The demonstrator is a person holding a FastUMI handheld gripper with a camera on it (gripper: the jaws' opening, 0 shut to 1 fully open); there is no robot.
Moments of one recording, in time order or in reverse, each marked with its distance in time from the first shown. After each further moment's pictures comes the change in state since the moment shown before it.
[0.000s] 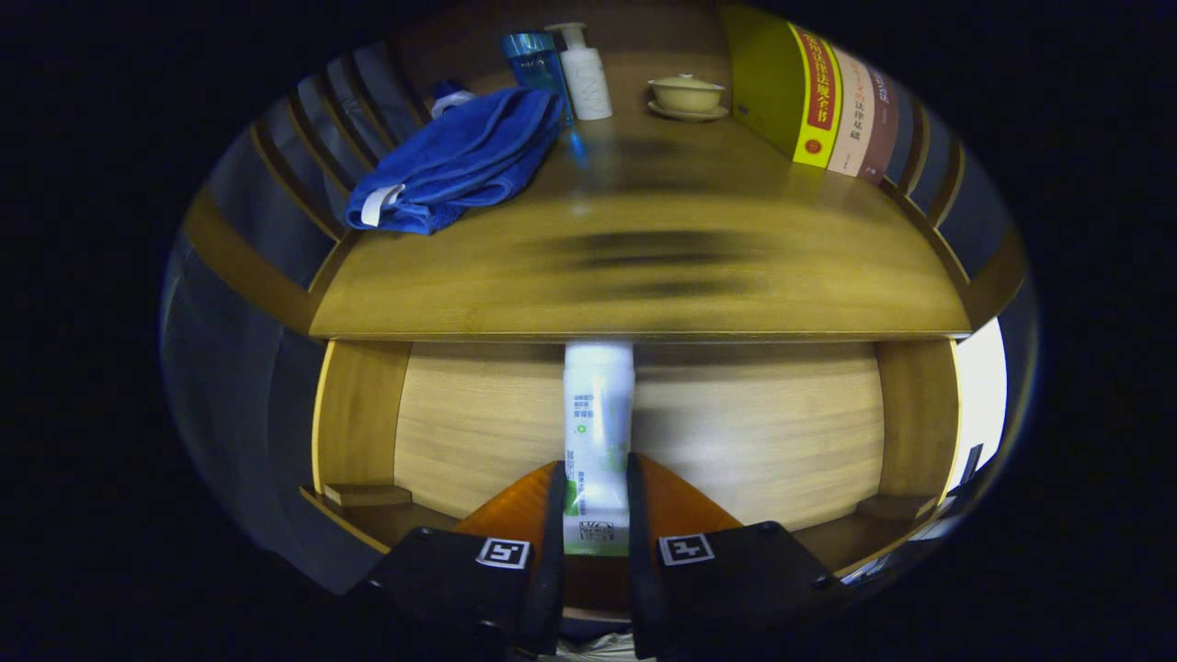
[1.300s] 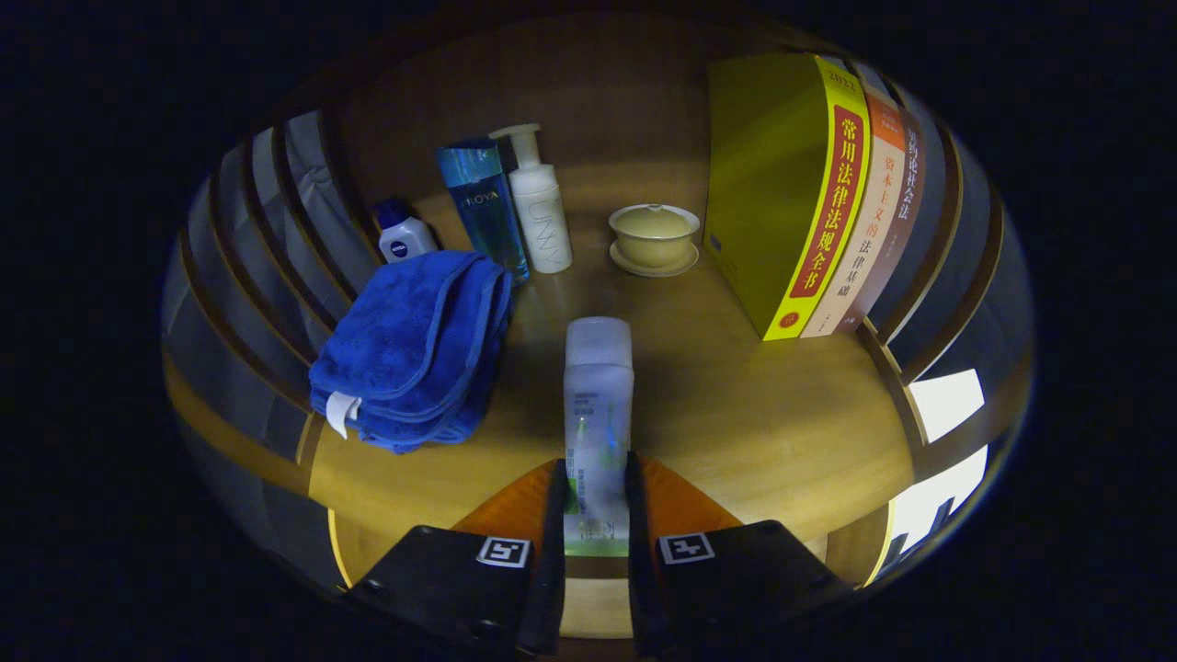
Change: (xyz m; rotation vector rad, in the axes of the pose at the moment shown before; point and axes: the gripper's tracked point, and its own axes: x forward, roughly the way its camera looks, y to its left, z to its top) arm -0.003 -0.023 0.177 0.032 -0.285 -0.102
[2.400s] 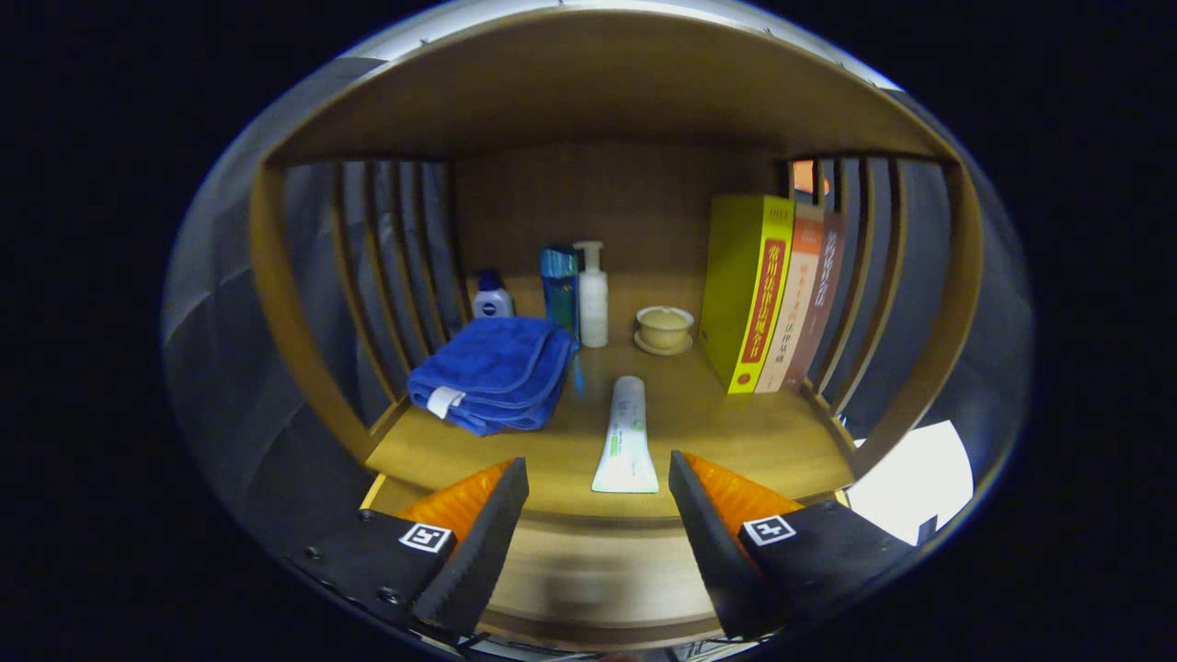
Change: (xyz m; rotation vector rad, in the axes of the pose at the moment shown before) arm -0.155 0.032 -0.036 -0.146 -0.416 0.054
